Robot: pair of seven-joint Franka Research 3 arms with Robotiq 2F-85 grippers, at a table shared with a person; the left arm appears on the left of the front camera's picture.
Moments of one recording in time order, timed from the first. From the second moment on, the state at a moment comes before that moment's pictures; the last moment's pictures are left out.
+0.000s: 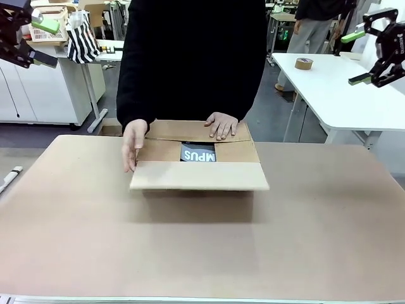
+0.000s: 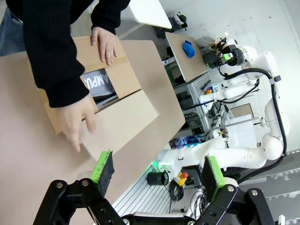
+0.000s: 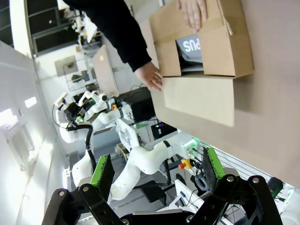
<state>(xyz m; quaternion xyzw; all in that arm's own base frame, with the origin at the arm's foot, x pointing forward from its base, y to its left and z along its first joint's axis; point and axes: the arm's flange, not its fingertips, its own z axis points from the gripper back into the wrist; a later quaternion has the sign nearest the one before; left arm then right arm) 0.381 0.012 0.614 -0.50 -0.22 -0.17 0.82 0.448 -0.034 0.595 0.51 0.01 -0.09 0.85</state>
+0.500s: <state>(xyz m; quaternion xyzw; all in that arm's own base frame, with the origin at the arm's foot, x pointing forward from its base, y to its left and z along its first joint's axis) 0.381 0.012 0.614 -0.50 -0.22 -0.17 0.82 0.448 -0.034 0.595 0.51 0.01 -0.09 0.85</state>
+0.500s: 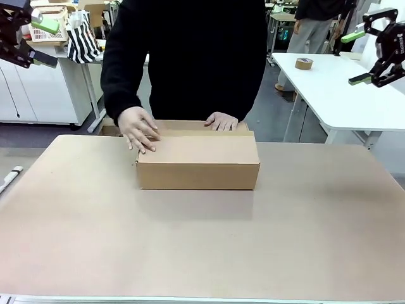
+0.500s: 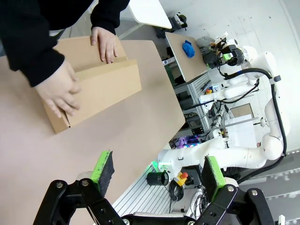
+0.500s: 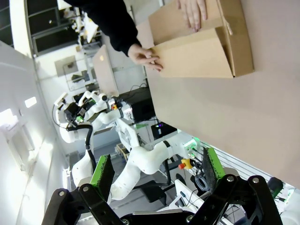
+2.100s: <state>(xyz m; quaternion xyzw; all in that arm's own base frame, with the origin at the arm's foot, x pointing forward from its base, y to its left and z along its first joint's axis) 0.381 0.012 0.614 -0.50 -0.22 -0.17 0.82 0.448 -0.034 0.595 0.51 0.01 -0.09 0.85</state>
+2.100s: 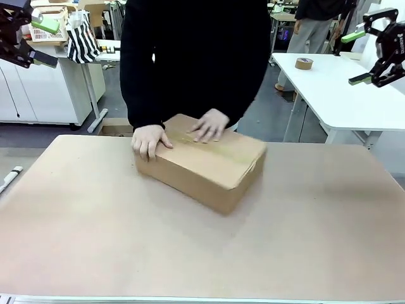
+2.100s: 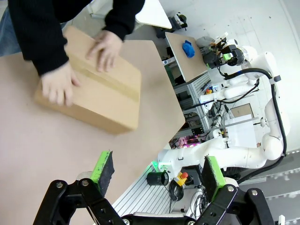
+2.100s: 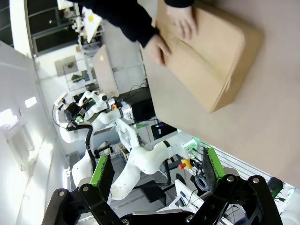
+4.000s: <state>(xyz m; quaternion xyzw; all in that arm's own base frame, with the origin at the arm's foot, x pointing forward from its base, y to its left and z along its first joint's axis) 0.381 0.012 0.614 -0.50 -0.22 -0.17 0.82 0.448 -0.034 0.595 0.51 0.01 -0.09 0.85</state>
